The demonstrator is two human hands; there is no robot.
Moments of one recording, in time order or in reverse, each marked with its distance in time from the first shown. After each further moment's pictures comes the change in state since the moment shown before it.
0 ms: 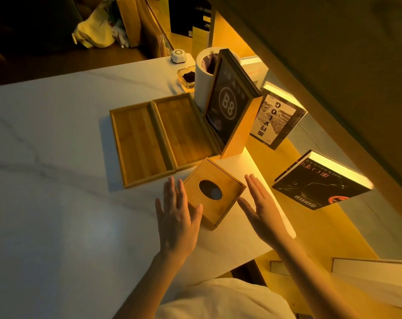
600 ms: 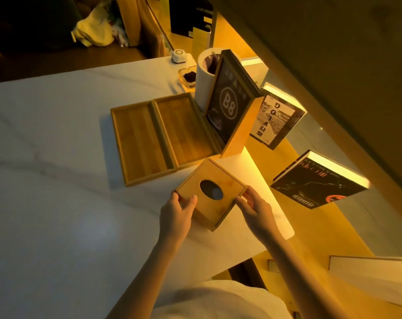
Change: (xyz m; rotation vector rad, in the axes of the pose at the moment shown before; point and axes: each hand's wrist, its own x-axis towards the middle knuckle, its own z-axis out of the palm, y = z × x) left_hand 0.011 -0.008 -0.008 -0.503 -0.053 -0.219; right_hand -0.008 -0.031 0.006 0.406 0.025 0.225
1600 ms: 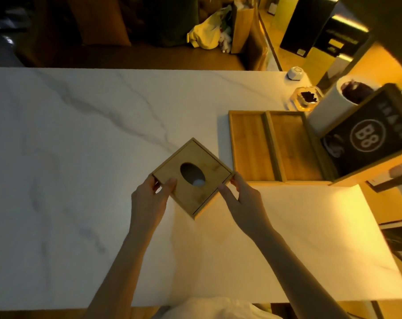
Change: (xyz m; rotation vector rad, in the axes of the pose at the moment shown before) left_hand -0.018 -0.086 -0.274 -0.050 0.417 -0.085; right_hand -0.052 -0.148 0.220 -0.196 -0.300 -0.506
